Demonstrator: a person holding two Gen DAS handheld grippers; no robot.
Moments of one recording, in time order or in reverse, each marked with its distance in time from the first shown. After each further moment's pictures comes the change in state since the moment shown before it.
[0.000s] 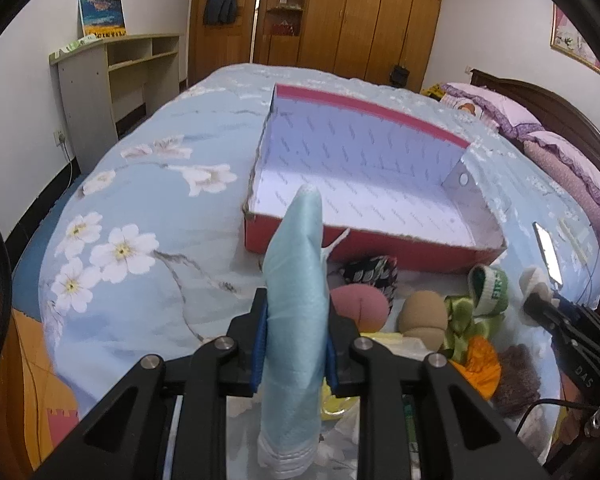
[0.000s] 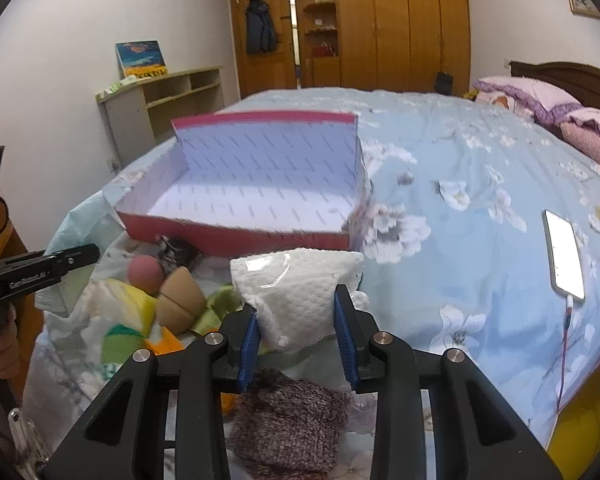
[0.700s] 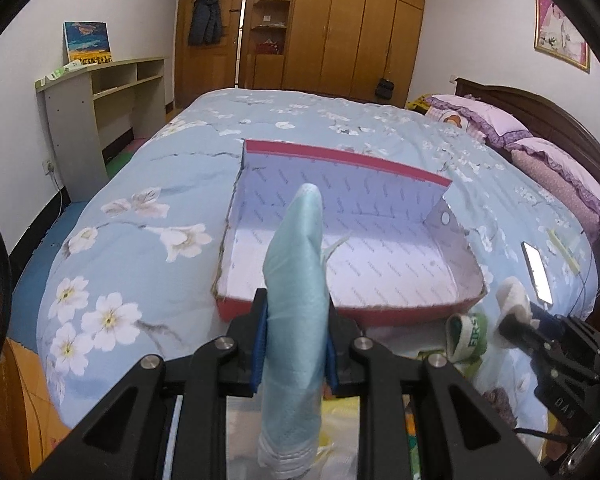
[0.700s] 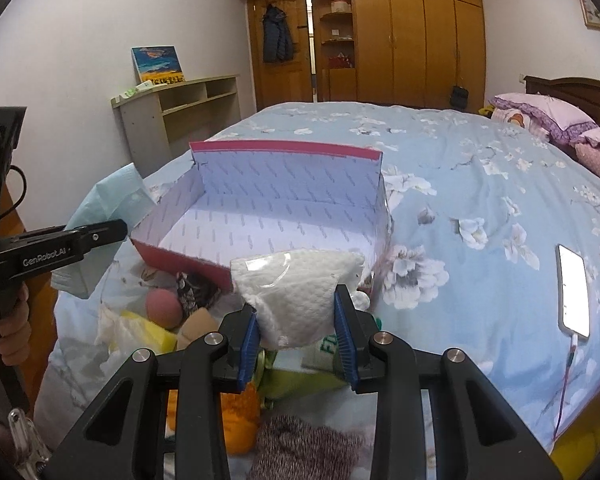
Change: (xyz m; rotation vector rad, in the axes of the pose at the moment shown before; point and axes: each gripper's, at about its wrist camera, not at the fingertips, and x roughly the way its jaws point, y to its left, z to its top) left arm 0.000 -0.021 0.050 0.044 -0.058 -0.031; right arm 0.007 0.007 0.031 -0.034 -0.028 0.044
